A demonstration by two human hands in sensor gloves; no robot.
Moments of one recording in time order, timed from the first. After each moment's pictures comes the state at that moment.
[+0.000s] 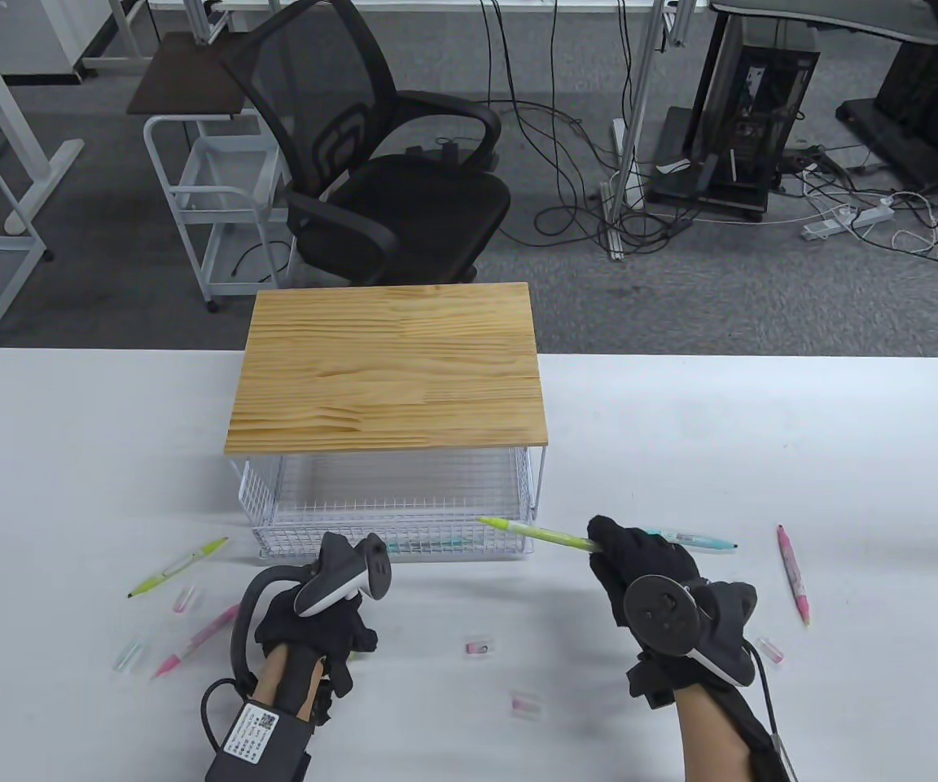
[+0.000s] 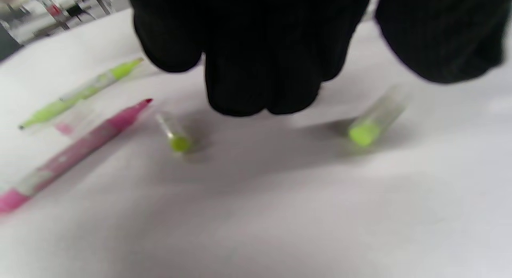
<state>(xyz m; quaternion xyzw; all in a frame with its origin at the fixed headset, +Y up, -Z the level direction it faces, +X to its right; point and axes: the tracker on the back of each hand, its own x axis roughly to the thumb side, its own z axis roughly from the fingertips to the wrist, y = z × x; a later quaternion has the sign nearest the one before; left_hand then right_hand) -0.176 -0.748 -0.330 -0.29 0.03 -0.16 0.94 0.167 -0.678 -0.278 0.10 -0.16 0.97 0.13</state>
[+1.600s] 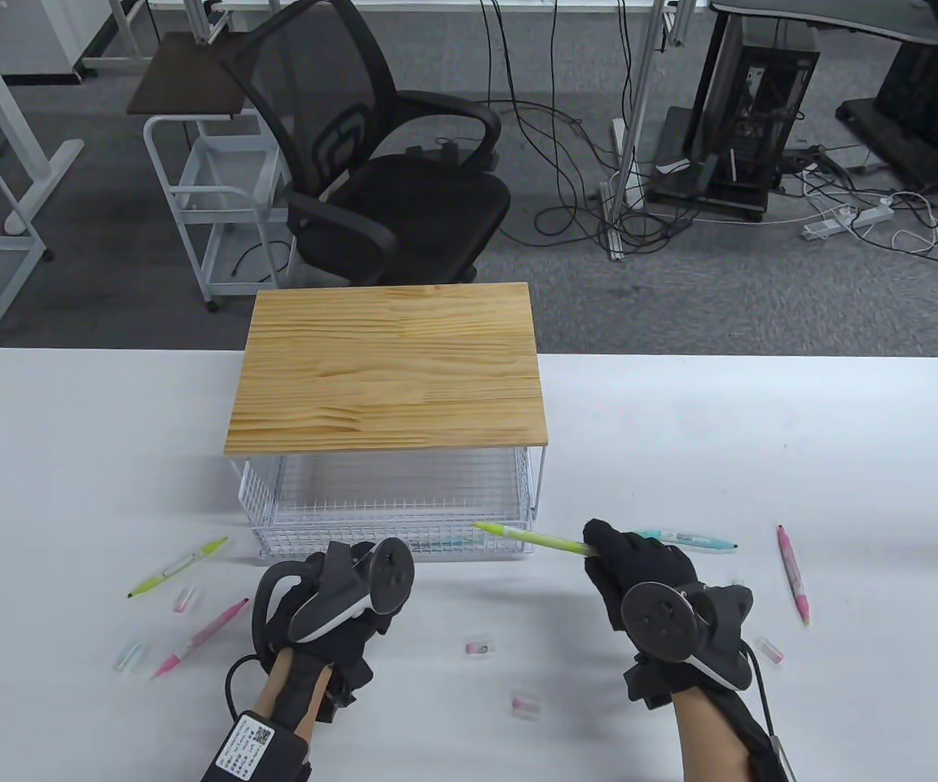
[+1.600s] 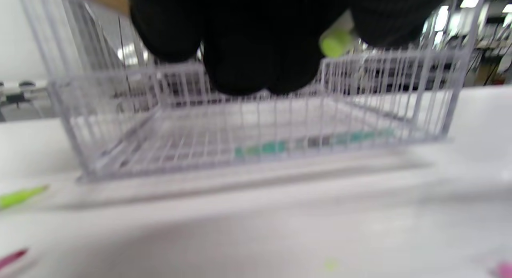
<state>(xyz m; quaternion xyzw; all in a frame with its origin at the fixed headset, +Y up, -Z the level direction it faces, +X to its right) -0.150 -0.678 -0.302 -0.04 -0.09 -0.03 0.99 0.162 -0.678 -0.274 0.12 -0.17 0.97 0.13</state>
